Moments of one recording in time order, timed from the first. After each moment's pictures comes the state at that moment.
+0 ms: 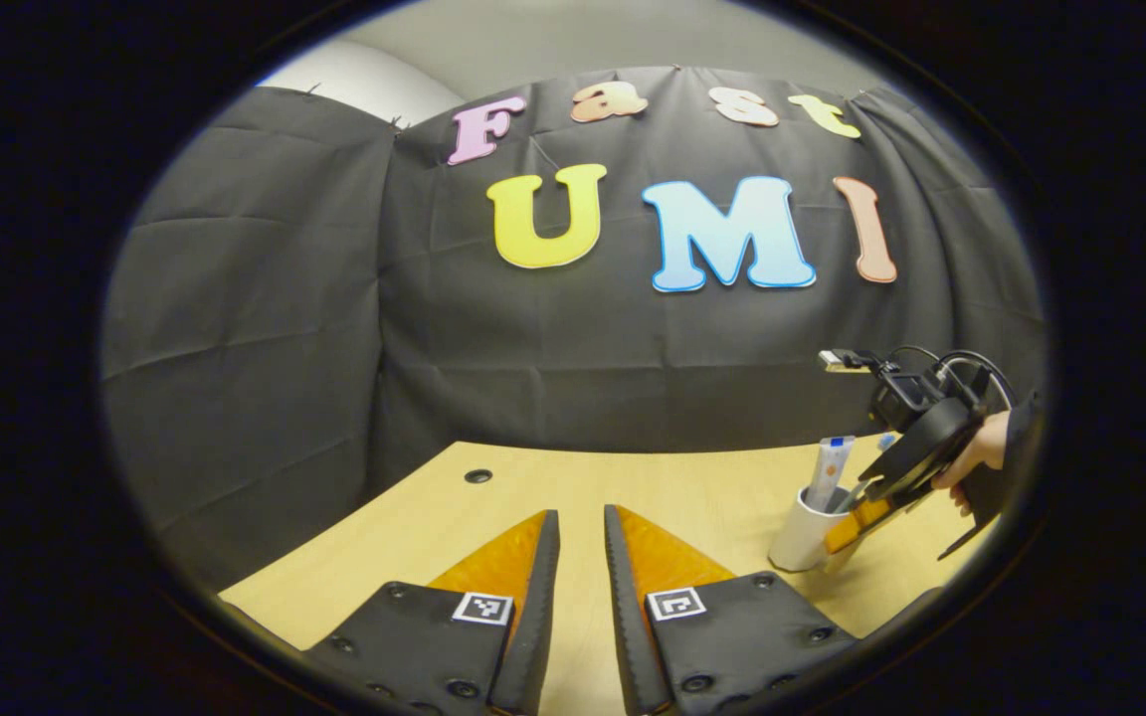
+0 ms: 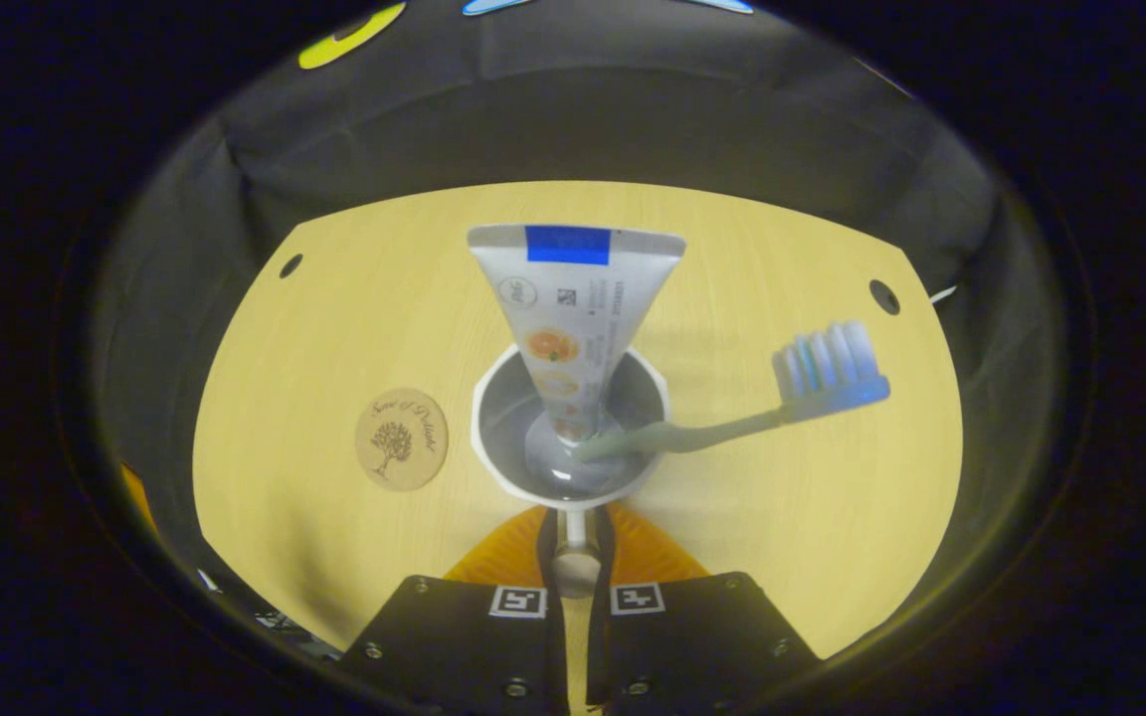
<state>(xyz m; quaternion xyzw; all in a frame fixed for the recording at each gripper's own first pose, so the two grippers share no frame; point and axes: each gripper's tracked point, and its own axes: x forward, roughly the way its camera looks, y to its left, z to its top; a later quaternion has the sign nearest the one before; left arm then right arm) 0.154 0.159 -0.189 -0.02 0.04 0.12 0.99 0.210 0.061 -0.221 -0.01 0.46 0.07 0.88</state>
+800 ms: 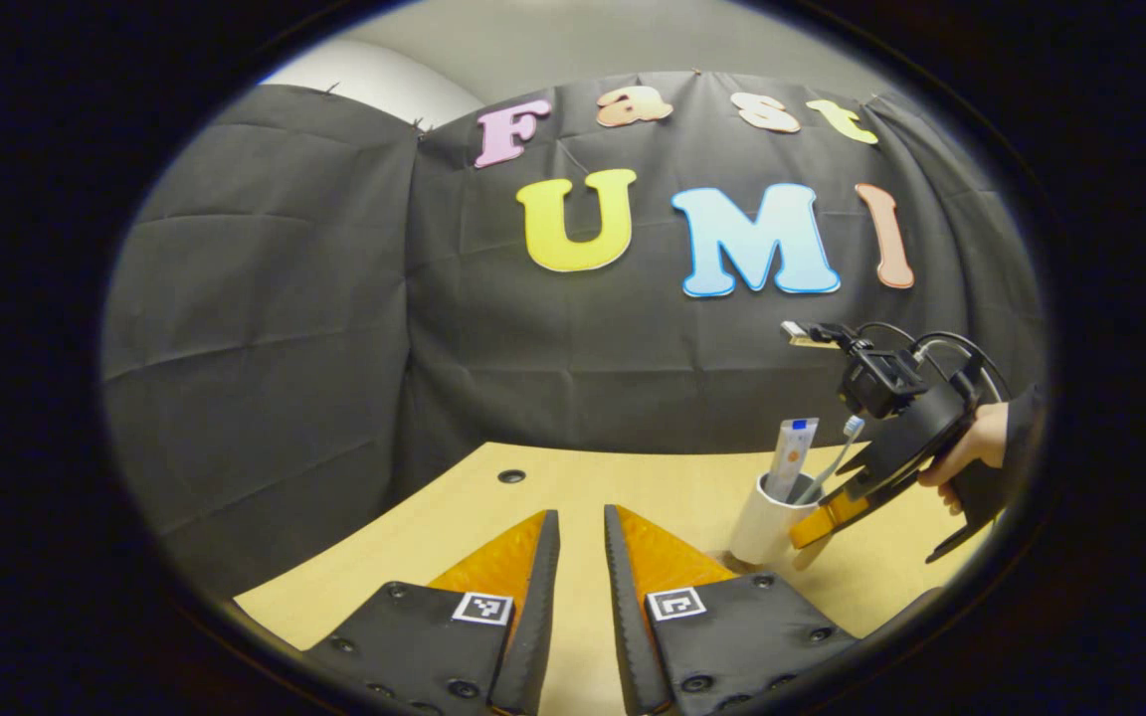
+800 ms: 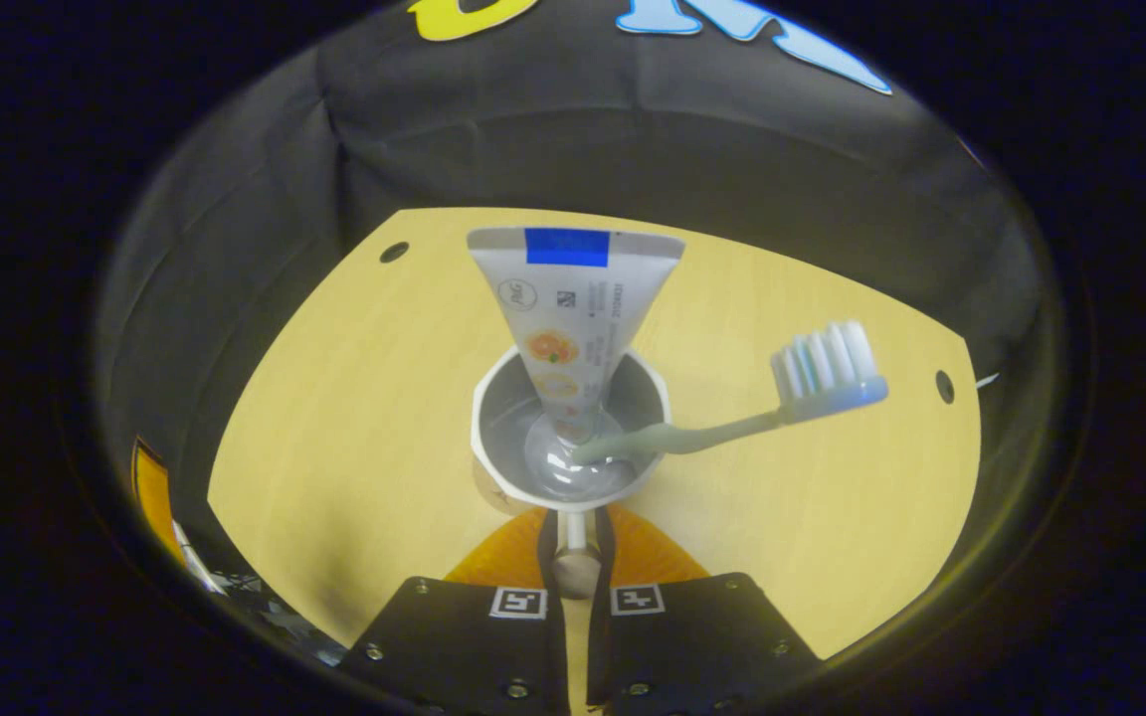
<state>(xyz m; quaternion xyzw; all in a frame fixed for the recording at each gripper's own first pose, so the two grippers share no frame) 0.129 0.202 -0.189 -0.02 0.03 0.16 0.99 0.208 0.163 -0.199 -0.07 0.42 0.17 0.89</state>
